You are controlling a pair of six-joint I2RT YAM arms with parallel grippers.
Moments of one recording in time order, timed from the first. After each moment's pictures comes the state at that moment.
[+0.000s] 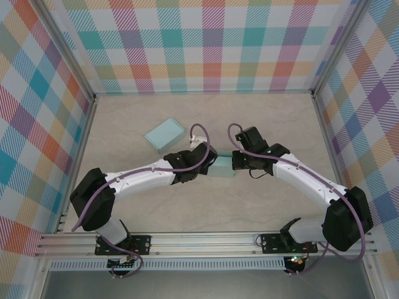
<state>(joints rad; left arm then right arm) -0.95 1.60 1.13 -0.48 -0.50 -0.56 0.60 1.32 0.98 -0.65 0.00 0.44</state>
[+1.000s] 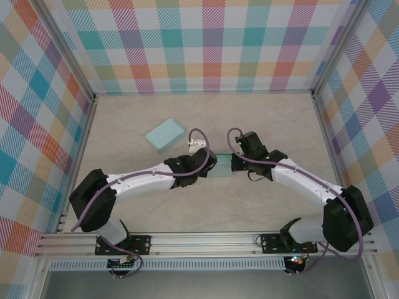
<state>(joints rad) -0.97 1.58 1.05 -0.40 -0.54 -0.60 0.60 1.32 0.86 -0.47 0.04 0.44</state>
